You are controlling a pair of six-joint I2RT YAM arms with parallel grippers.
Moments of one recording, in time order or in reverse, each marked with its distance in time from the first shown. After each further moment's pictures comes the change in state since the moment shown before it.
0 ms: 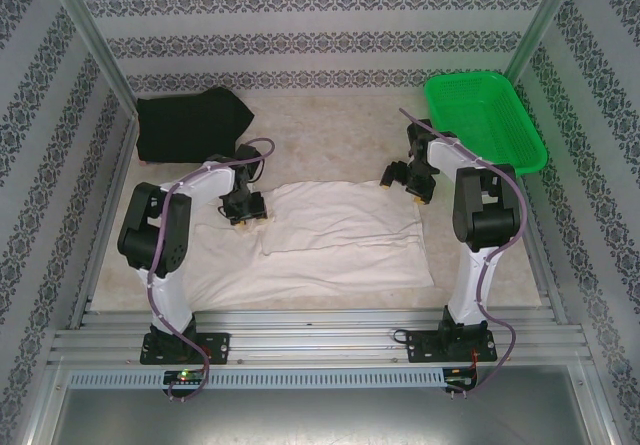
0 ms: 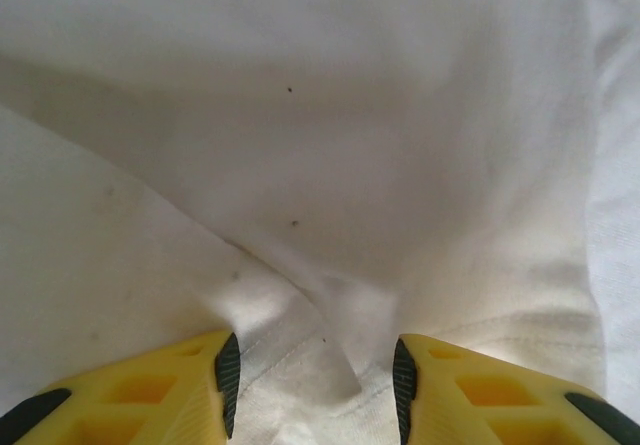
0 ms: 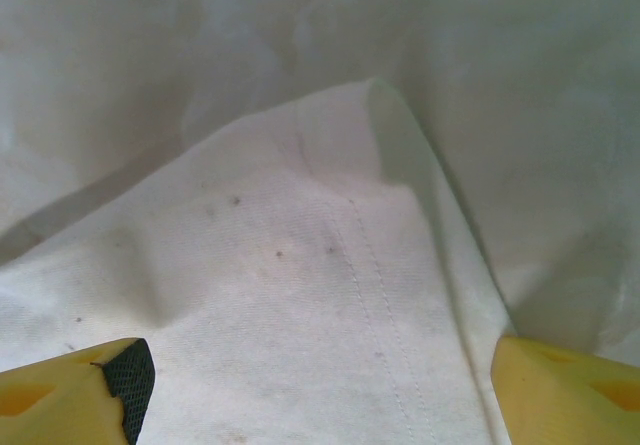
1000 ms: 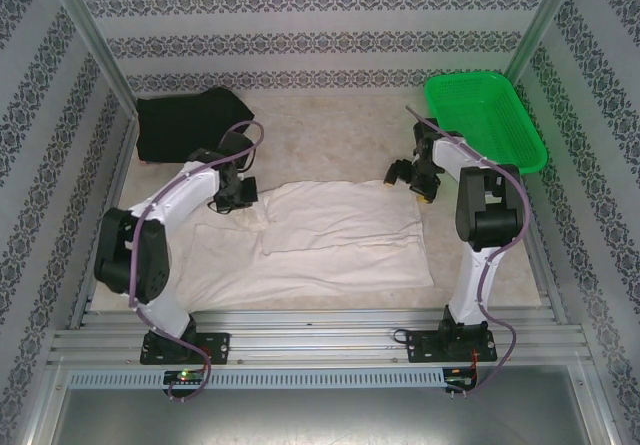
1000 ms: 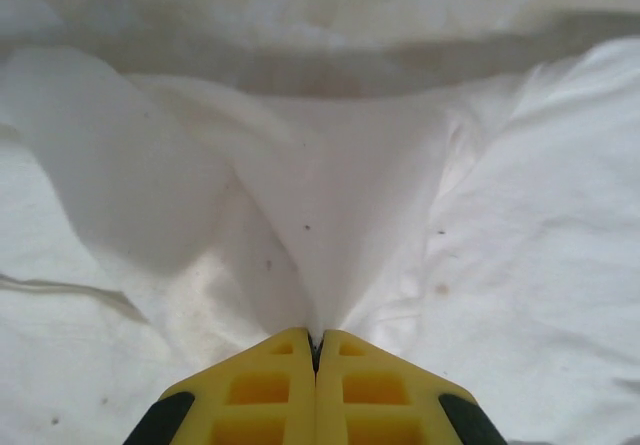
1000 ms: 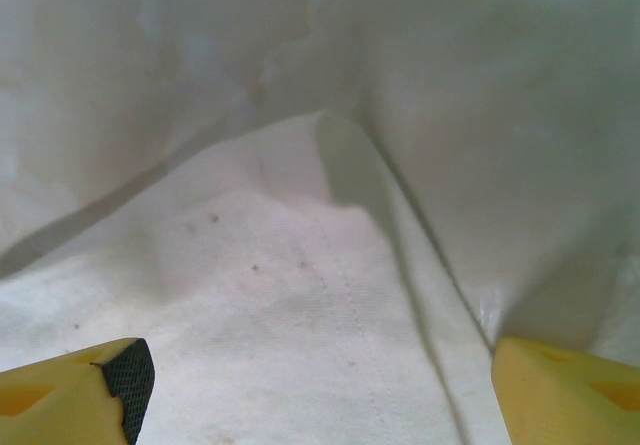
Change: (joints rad) left arm 0.007 -0.237 0.009 -0.043 -0.076 0.003; right arm -0.035 -0.001 0.013 0.006 -0.026 -0.010
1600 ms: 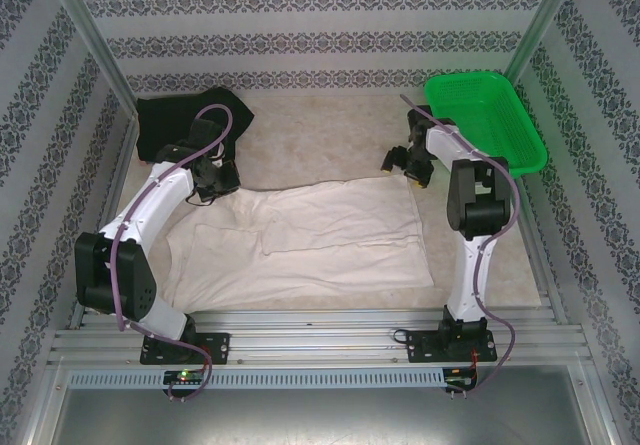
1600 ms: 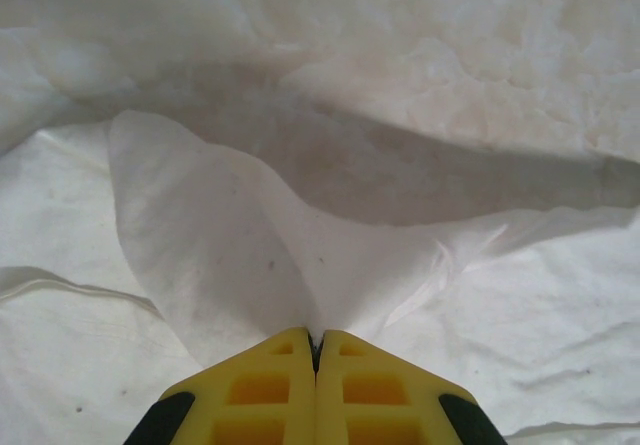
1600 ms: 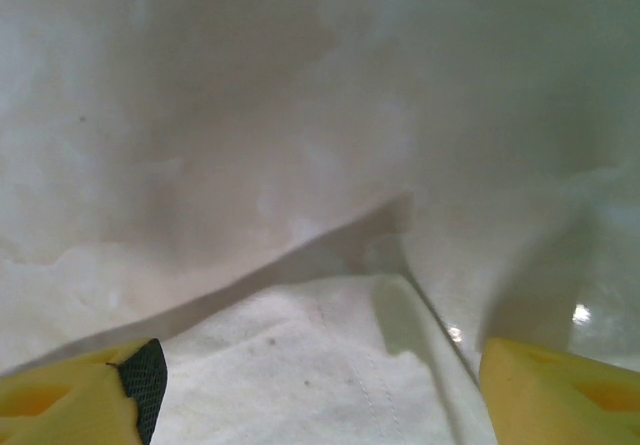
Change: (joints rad) left arm 0.116 -0.110 0.021 -0.001 0.096 -0.023; right arm 0.027 0.146 0.220 -0.052 0.041 0.003
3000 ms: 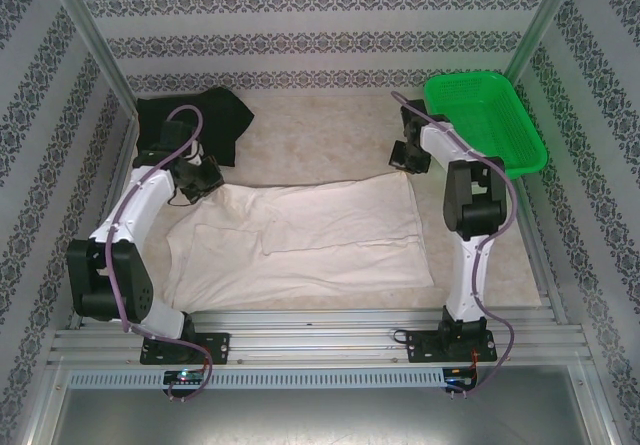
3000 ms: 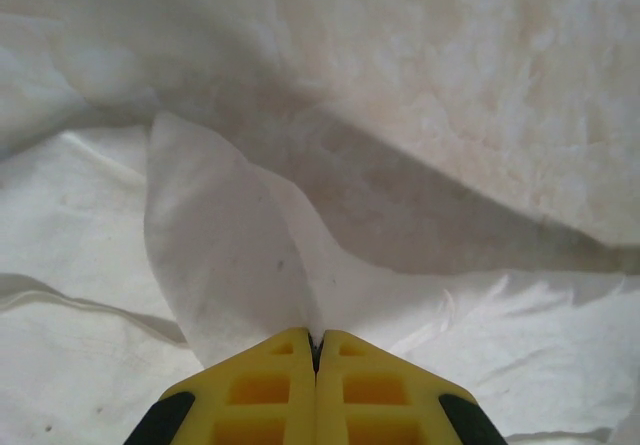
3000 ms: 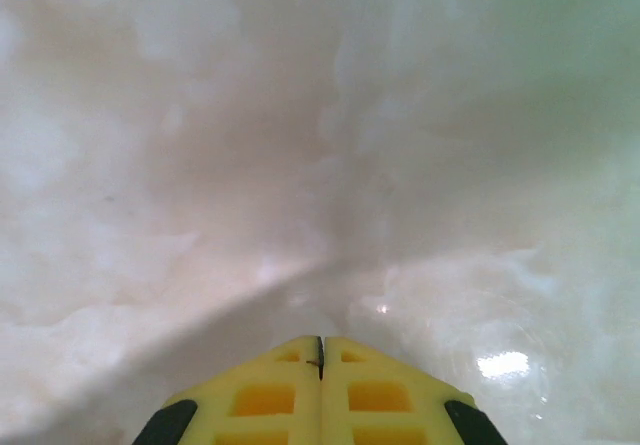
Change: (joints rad) left arm 0.189 -0.035 -0.064 0.092 0.185 -0.053; right arm 0.020 -0.025 0.031 0.042 0.160 -0.026
